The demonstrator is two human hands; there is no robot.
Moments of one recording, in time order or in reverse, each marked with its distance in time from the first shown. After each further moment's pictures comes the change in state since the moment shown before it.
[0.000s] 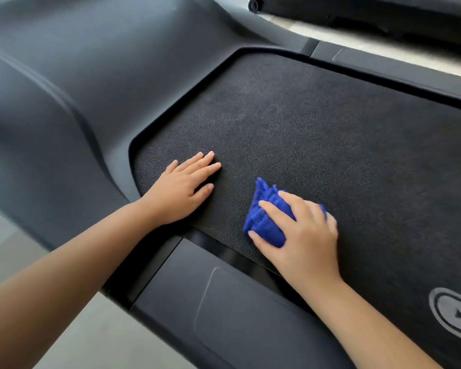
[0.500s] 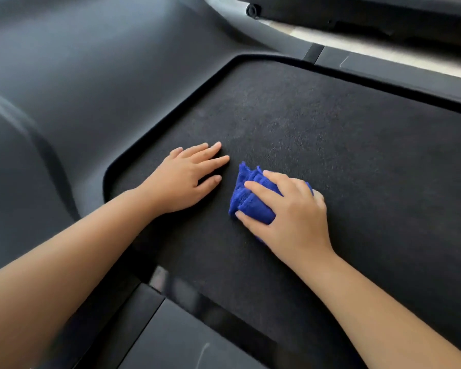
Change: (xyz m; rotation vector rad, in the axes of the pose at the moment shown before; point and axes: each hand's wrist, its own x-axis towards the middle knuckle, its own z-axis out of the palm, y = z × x) left_hand 0.073 -0.019 -0.017 0.122 0.025 0.069; right_hand 0.086 0.014 0.039 0.043 0.047 -0.082
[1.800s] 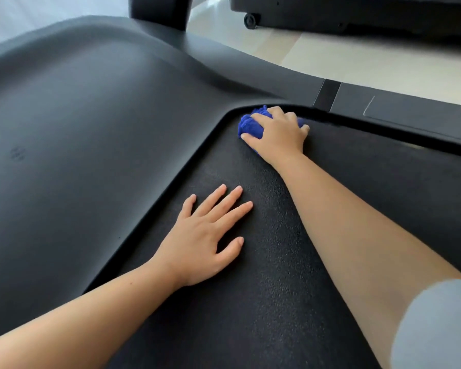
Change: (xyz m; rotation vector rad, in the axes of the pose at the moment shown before) left_hand 0.132 -0.024 0.001 -0.073 -0.015 0.019; right_hand 0.321 0.111 0.107 -0.057 -0.296 0.261
